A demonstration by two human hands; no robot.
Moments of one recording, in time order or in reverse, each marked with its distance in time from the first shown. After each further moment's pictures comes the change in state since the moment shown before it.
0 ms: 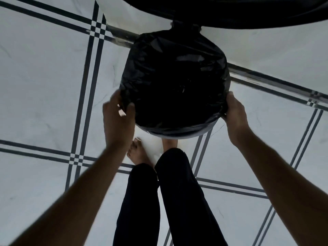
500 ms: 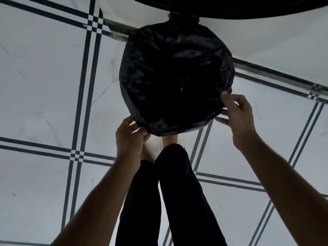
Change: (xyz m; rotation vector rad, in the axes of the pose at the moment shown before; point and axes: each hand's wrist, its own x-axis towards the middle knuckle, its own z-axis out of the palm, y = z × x) left_hand -0.031 -0.028 0.031 -0.412 -0.107 -0.540; right_hand -0.025 0.002 -0.010 0.088 0.038 -0.010
